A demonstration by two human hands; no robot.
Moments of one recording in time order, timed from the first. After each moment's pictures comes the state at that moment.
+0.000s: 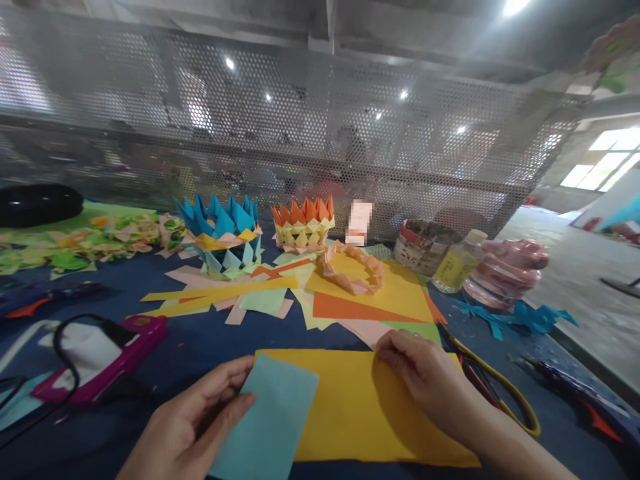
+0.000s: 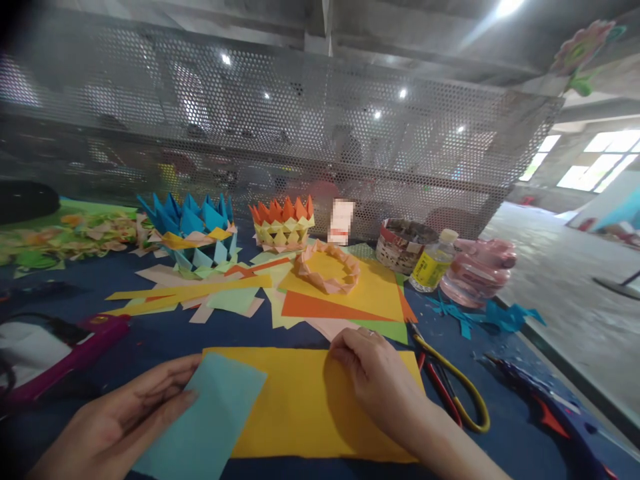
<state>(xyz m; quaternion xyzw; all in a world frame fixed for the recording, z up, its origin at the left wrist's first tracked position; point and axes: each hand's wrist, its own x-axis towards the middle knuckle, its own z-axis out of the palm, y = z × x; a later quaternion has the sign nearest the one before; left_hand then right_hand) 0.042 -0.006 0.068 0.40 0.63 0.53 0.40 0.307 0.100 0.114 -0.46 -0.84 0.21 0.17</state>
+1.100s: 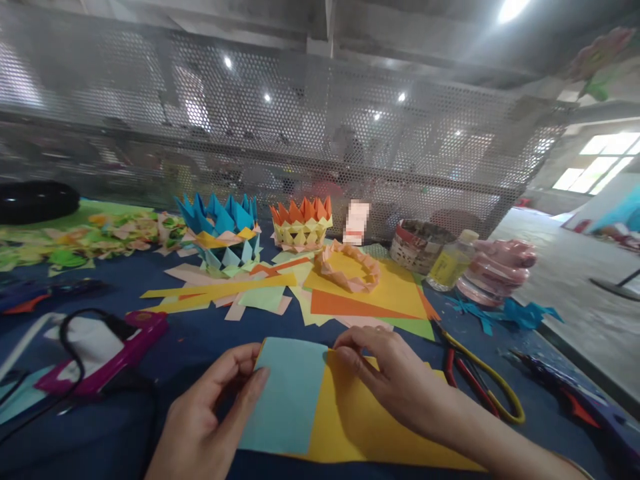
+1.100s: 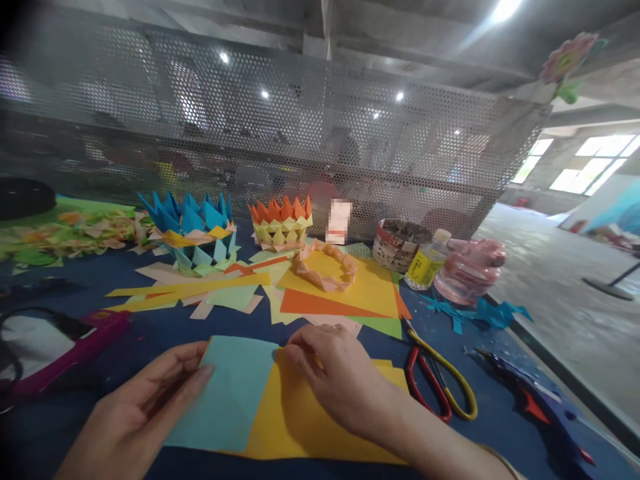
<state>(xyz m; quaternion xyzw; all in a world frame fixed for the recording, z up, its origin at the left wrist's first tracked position) 0.046 0.000 0.053 0.43 0.60 0.52 0.43 0.268 0.088 0.128 -0.39 -0.88 0.22 0.16</state>
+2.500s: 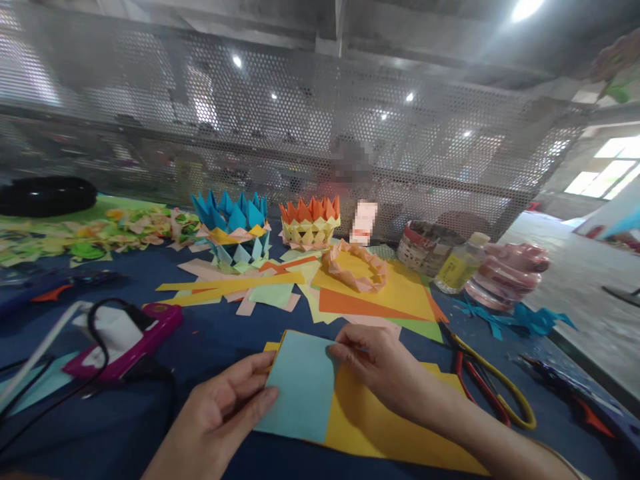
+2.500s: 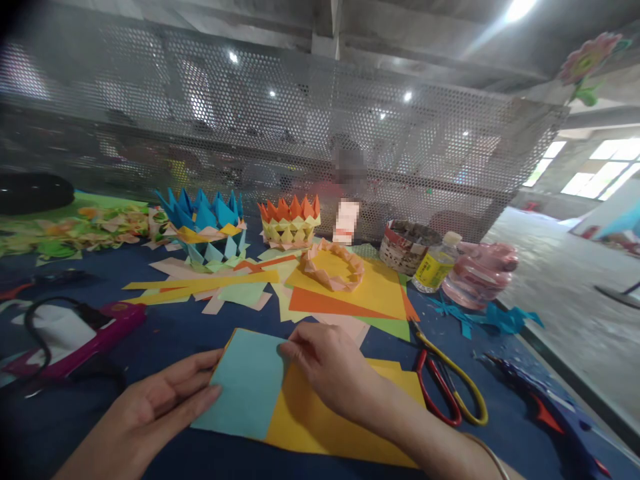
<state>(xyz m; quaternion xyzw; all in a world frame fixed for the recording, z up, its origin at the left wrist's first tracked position) 0.043 -0.005 0.067 0.35 0.47 0.54 0.61 0.248 0.093 0.122 -0.38 -0.88 0.23 0.18</state>
